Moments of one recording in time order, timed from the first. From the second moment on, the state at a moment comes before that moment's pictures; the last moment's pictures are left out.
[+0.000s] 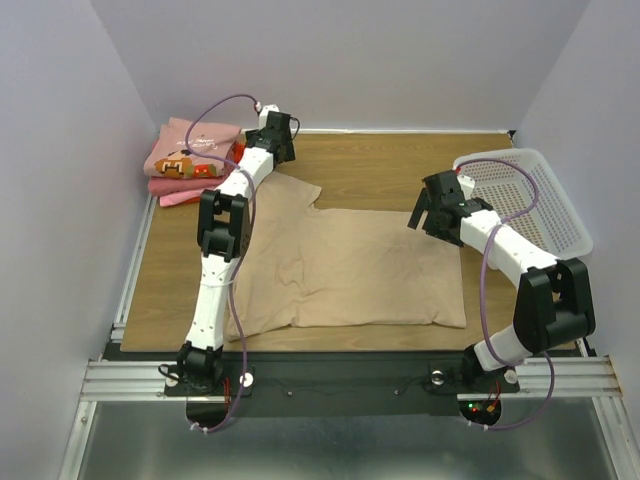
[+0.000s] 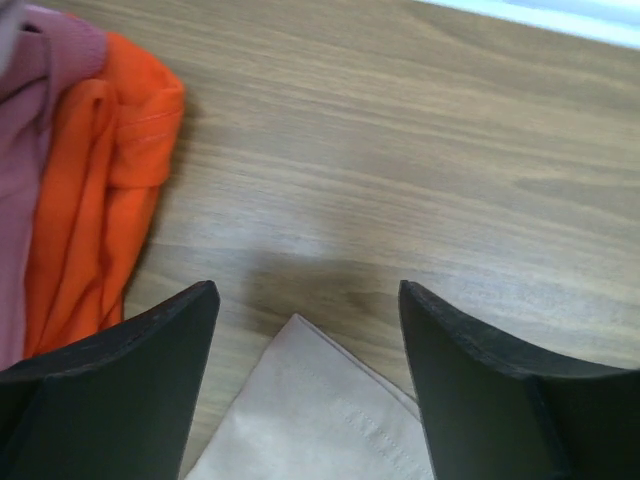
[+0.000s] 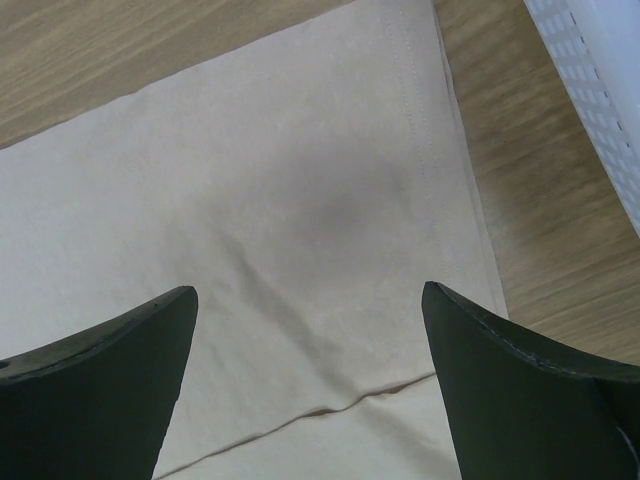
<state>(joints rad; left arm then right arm) -0.28 2.54 2.30 -0.48 -0.40 -0.33 0.28 1.50 1.06 -0.56 0.39 0.62</state>
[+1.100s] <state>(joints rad) -0.22 2.60 2.32 -0.54 -0.37 -0.40 0.28 1.50 1.05 -0.56 0.39 0.61</state>
